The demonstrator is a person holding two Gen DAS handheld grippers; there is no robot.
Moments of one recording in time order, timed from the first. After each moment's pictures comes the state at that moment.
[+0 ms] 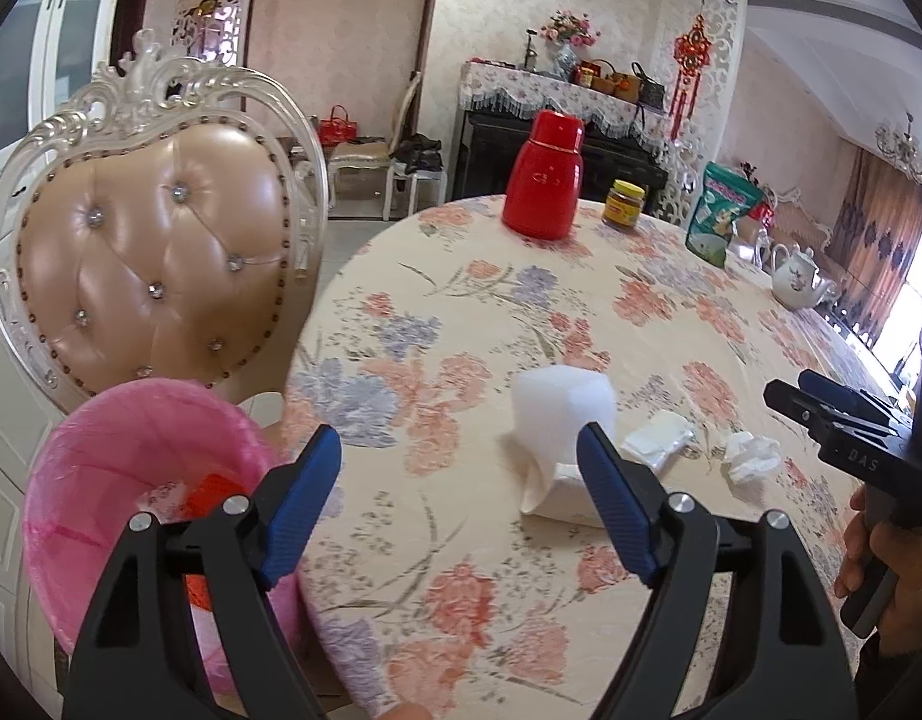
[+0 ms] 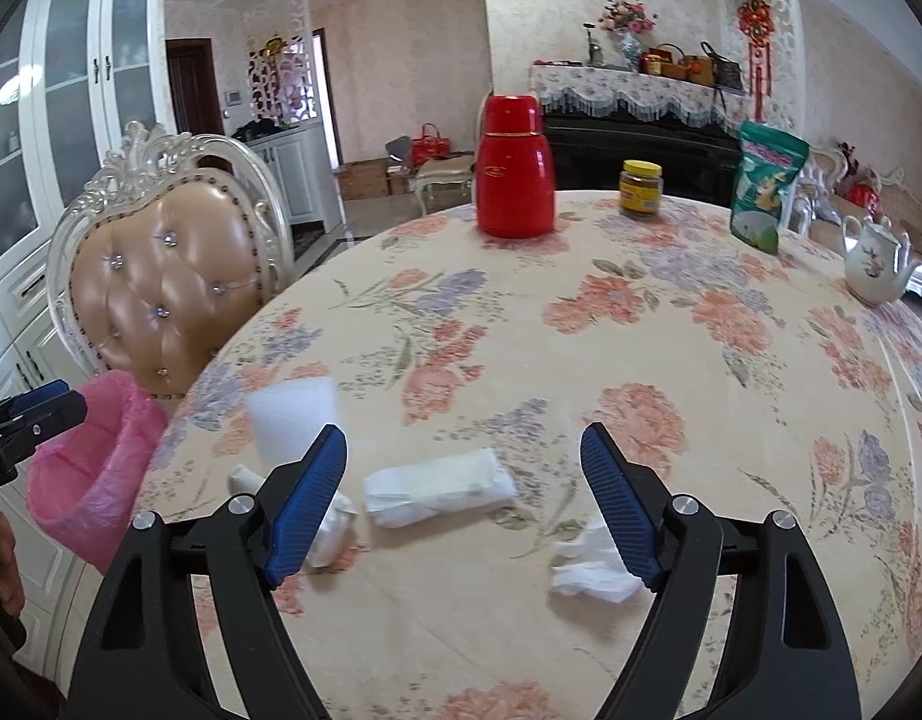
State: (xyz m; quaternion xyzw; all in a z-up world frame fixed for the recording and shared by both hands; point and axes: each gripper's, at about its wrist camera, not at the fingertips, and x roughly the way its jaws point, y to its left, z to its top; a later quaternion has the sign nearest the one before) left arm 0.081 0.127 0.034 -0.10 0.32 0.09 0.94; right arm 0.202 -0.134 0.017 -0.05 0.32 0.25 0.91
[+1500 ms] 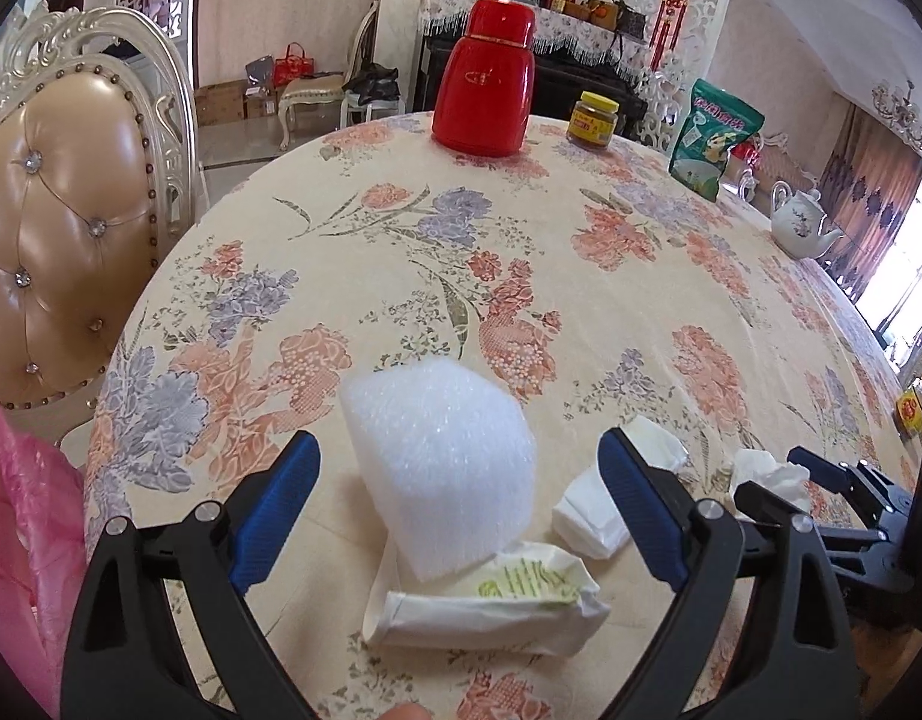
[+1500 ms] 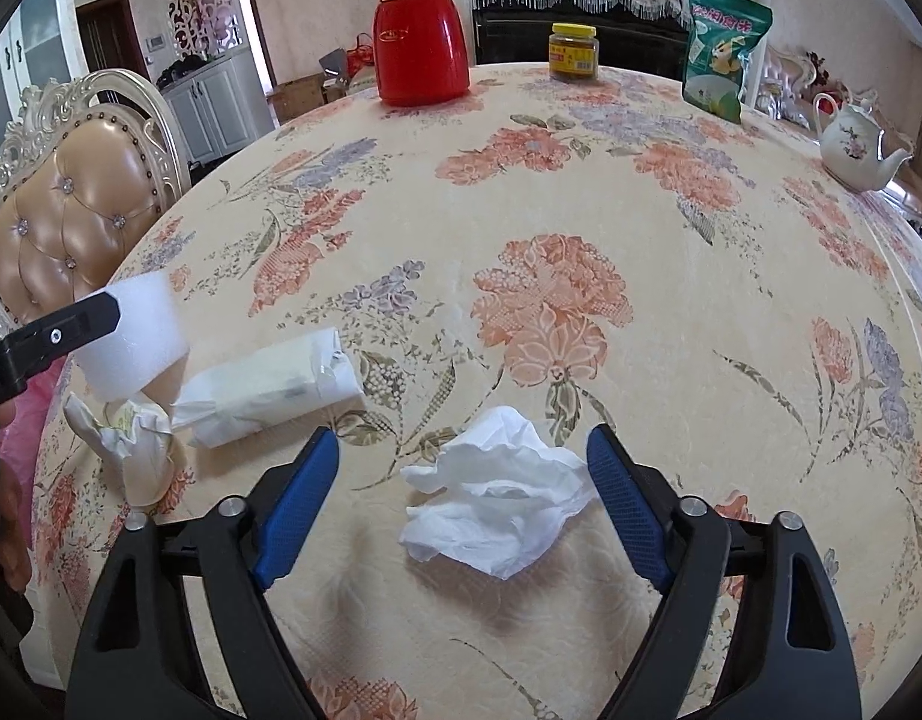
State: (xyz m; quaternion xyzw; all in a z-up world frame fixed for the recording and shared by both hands) left arm 0.226 0.071 -0.033 -0.11 0.40 0.05 0.91; right arm 0.260 -0.170 -0.067 -0.05 0.44 0.18 0.88
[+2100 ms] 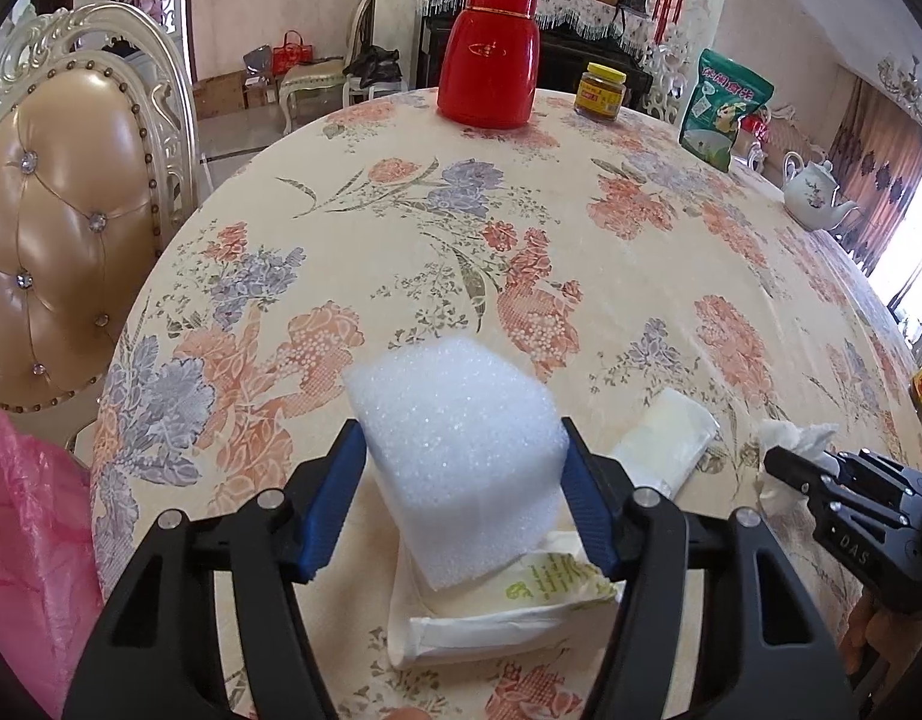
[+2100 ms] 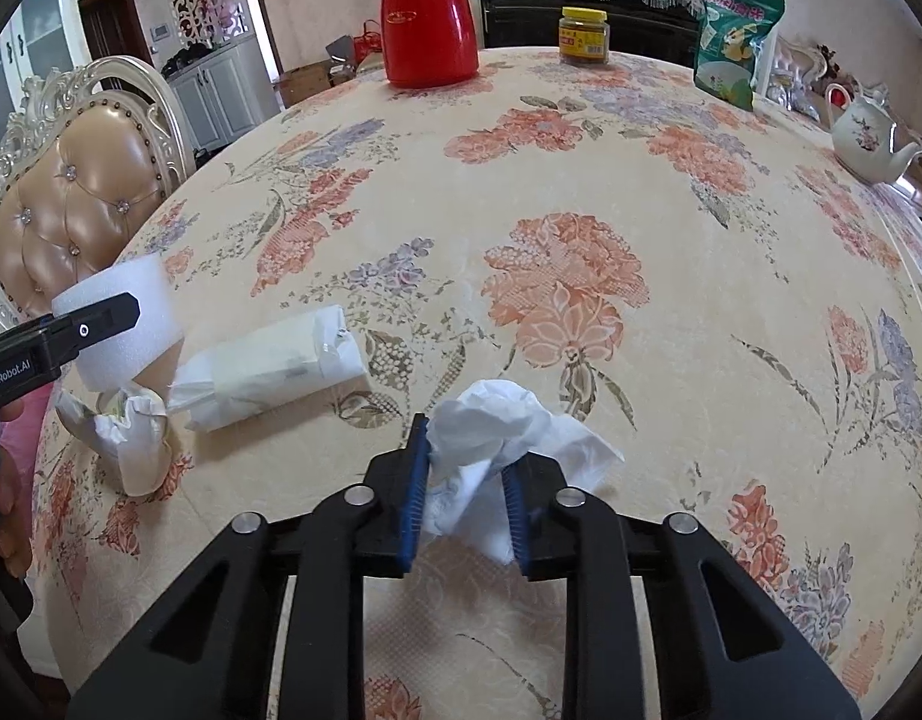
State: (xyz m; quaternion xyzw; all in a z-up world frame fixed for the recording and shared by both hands) left arm 0.226 0.073 -0.044 -0.09 0.42 0.05 0.90; right arm 0.259 -0.169 -0.074 -0.05 0.45 0.19 0.87
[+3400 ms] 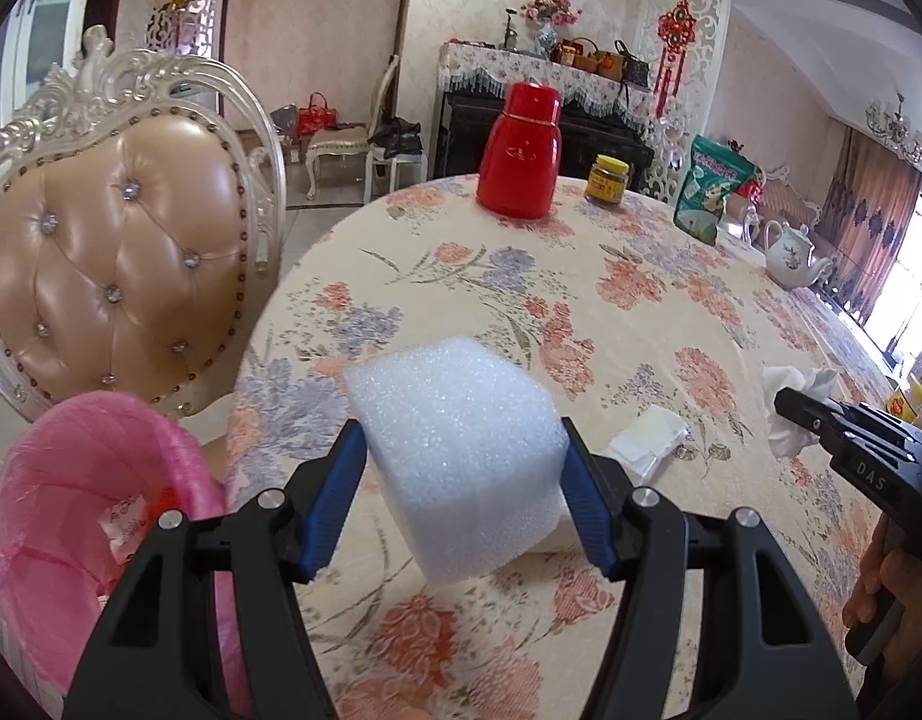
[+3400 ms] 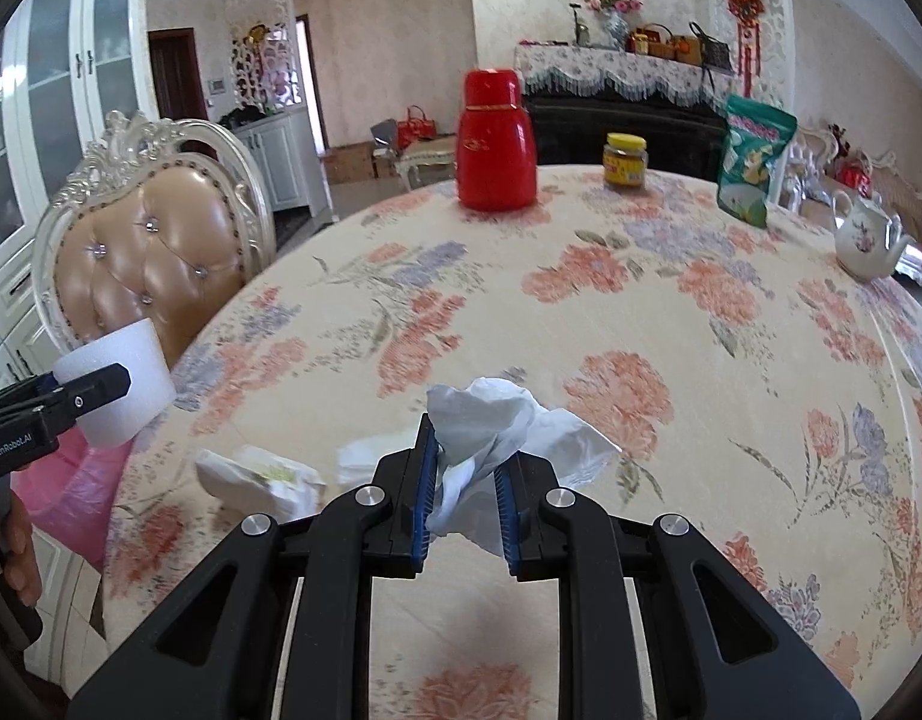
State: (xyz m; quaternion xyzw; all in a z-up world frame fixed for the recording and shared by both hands) left arm 0.118 0.114 0.020 -0.10 0.34 0.07 0.93; right arm 0.202 -0.139 0.006 -0.05 0.34 0.23 0.91
